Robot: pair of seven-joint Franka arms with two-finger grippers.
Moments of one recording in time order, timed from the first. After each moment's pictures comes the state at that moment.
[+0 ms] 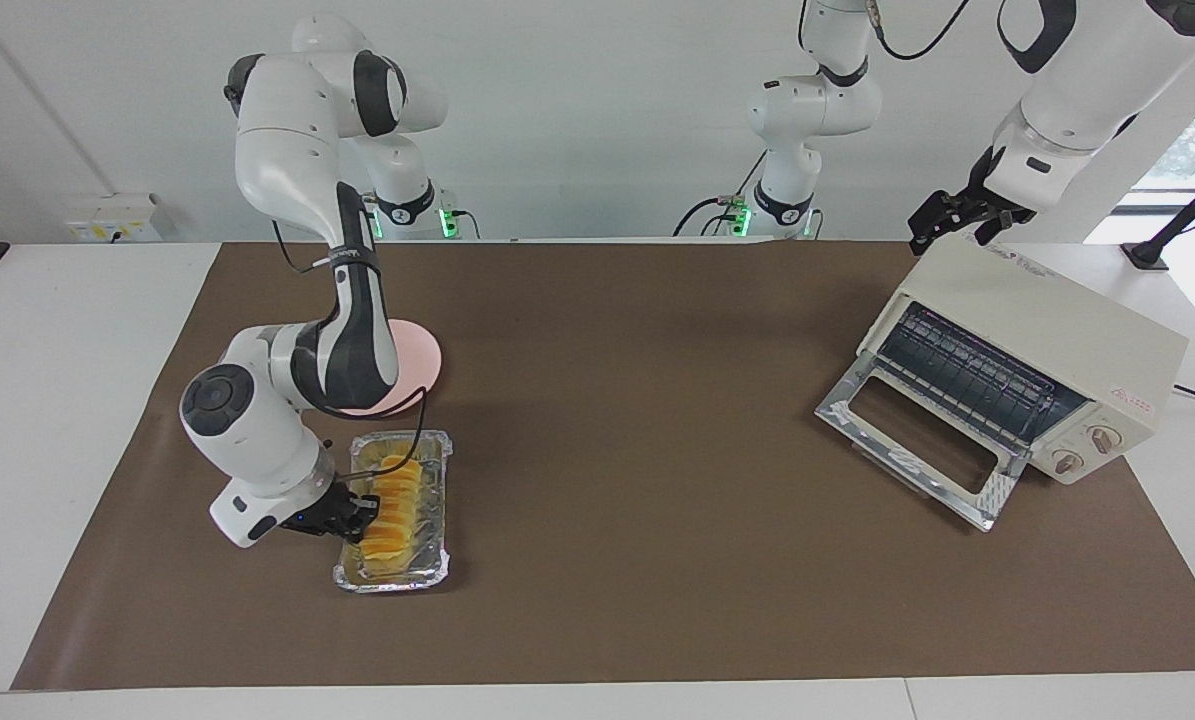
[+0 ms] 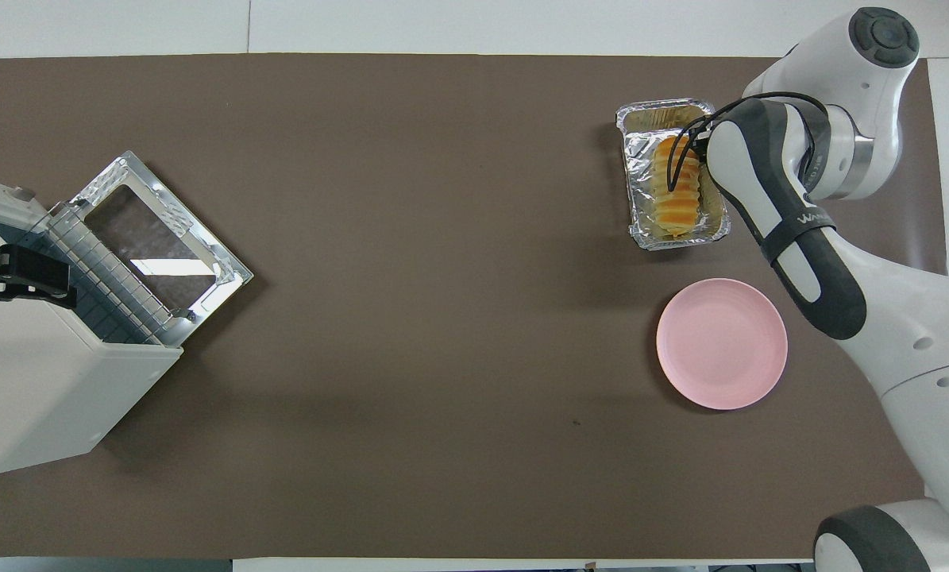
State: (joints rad) left arm 0.00 -0.06 -0.03 -1.64 0.00 1.41 -0.12; right arm 0.06 0.73 -0.05 -1.29 0.11 2.07 -0.08
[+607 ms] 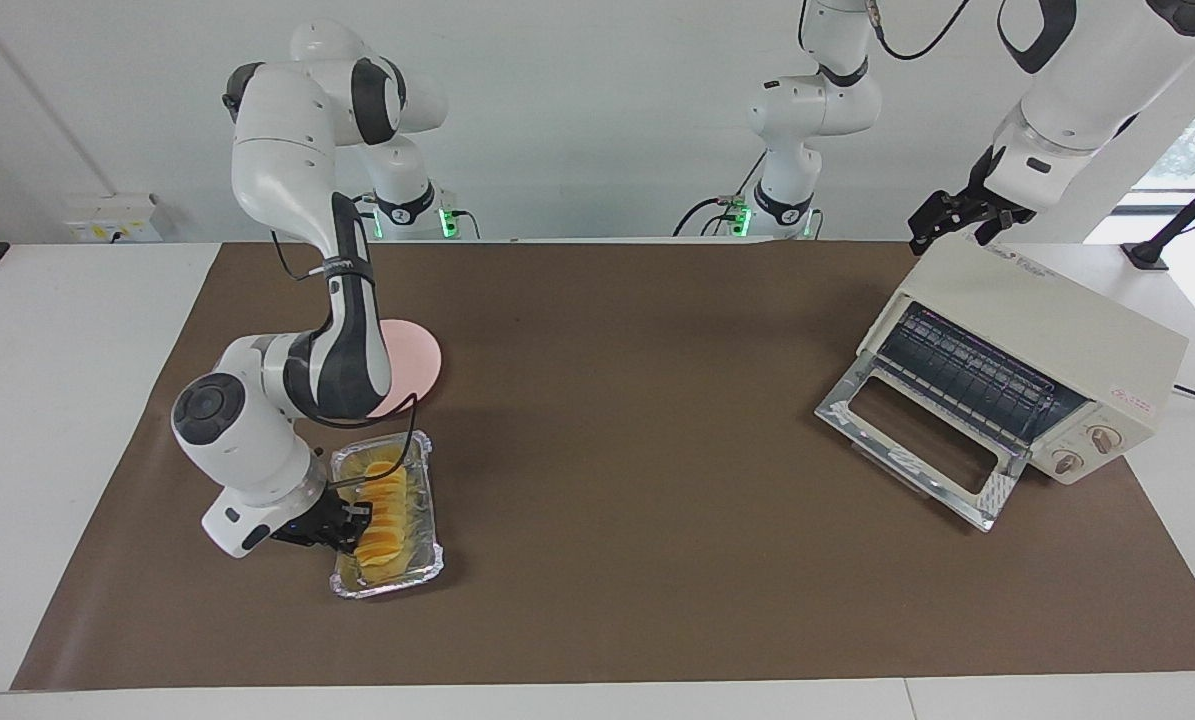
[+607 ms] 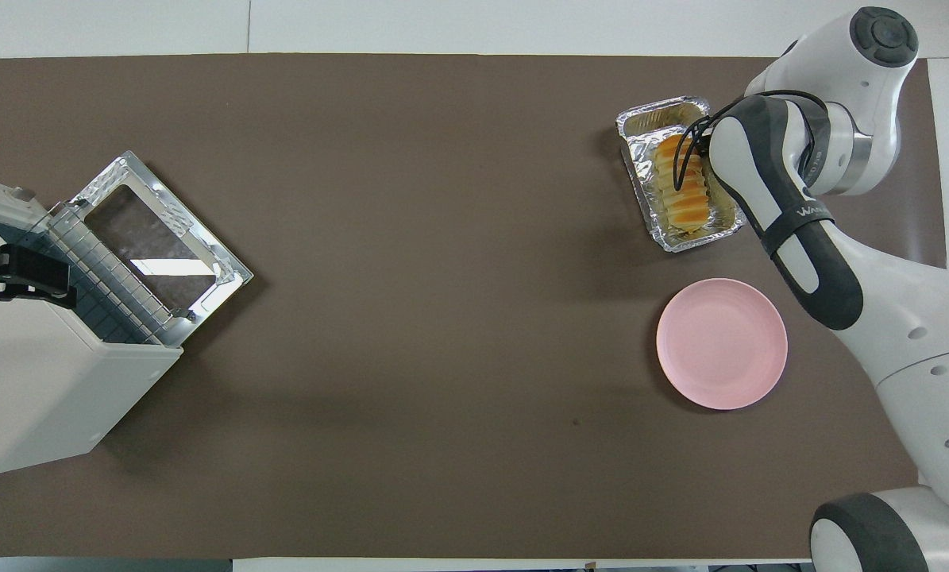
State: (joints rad) left arm 0.00 -0.06 -0.03 -1.64 0.00 1.41 -0.12; right arm 0.05 0.74 -0.05 -1.27 0.11 2.08 -0.14
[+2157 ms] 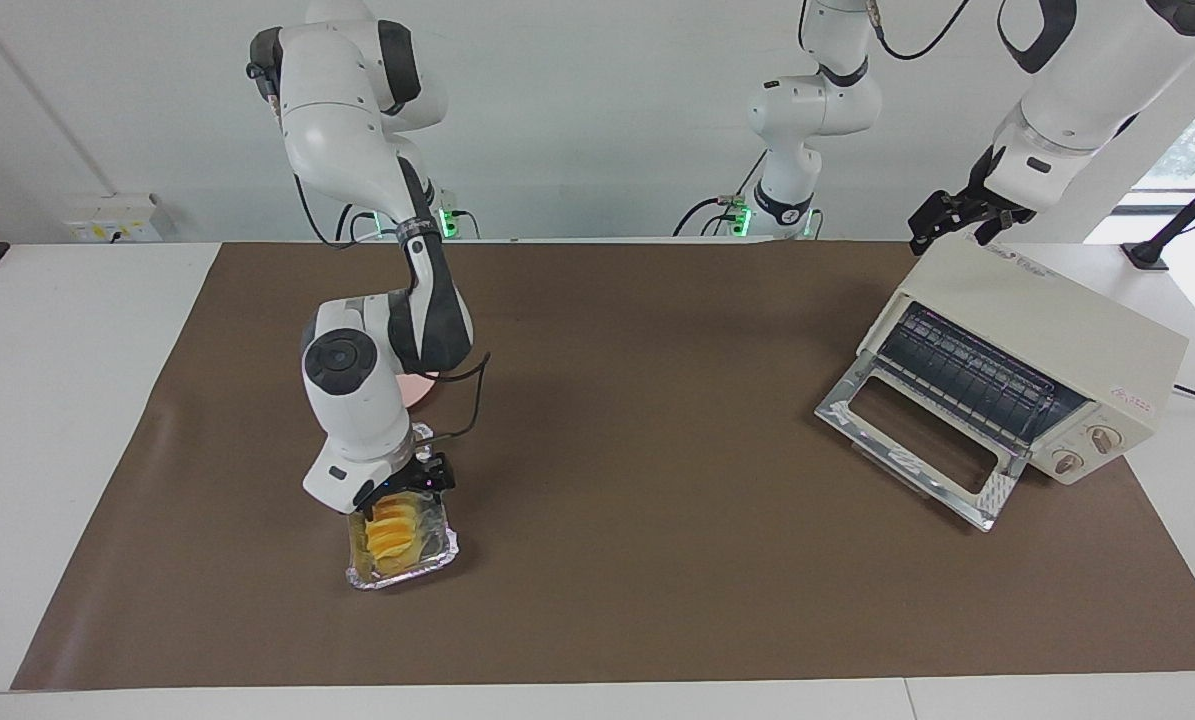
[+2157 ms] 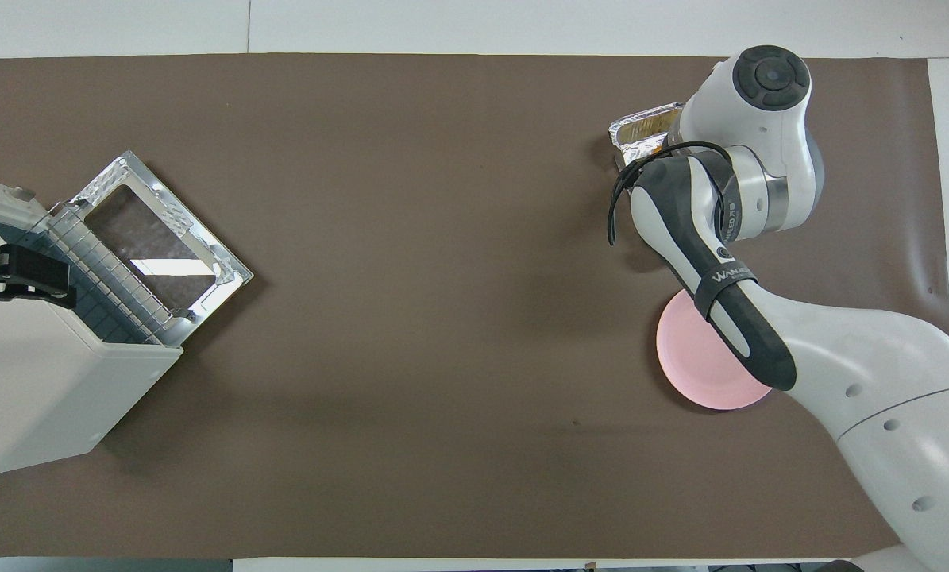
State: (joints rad) left arm 0.00 -0.06 -0.03 -1.64 0.00 1.41 -0.12; right arm 0.20 0.60 -0.05 -1.51 -0.04 2.17 -0.07
